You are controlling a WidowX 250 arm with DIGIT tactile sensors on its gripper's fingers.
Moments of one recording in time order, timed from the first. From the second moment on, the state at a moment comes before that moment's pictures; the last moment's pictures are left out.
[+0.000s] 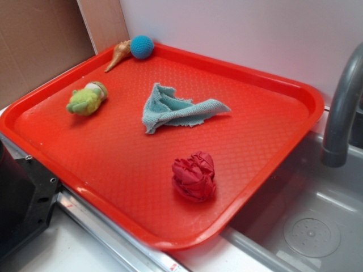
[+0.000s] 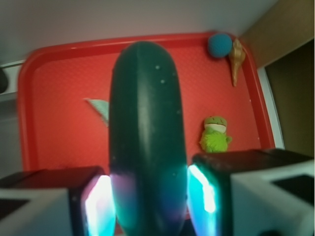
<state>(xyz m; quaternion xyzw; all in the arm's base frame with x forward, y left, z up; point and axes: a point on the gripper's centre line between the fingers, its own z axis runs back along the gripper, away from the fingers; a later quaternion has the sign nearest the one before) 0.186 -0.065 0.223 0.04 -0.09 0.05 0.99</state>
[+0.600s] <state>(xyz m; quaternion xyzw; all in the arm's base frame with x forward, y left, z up) 0.159 -0.031 0.231 -0.05 -0.11 0.13 0.98</state>
